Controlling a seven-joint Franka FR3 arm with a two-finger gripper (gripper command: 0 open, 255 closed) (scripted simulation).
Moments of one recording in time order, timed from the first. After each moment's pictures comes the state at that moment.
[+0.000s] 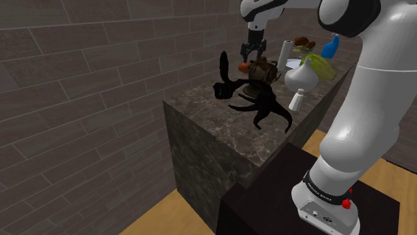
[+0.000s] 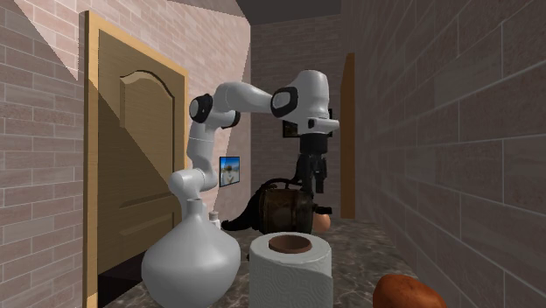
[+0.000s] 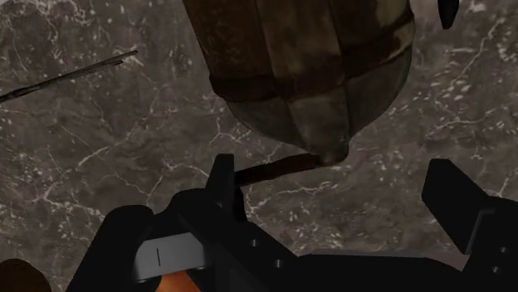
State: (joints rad) arm -0.23 0.20 -0.28 -1.65 -0.01 1.89 -0.20
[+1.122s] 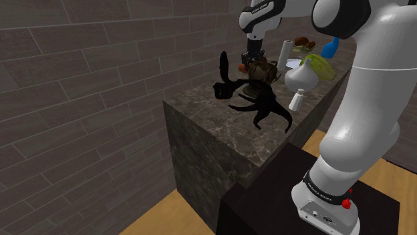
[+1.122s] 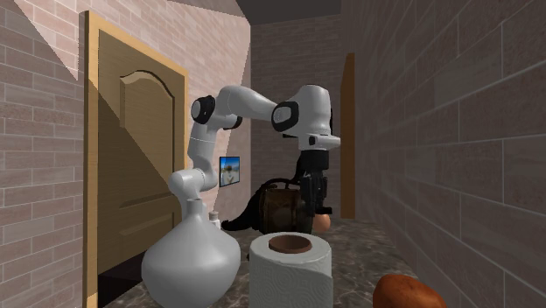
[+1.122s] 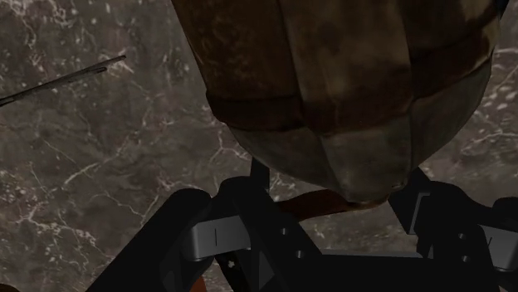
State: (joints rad) arm -0.24 0.25 -0.28 -1.70 -0.01 1.99 -0.20
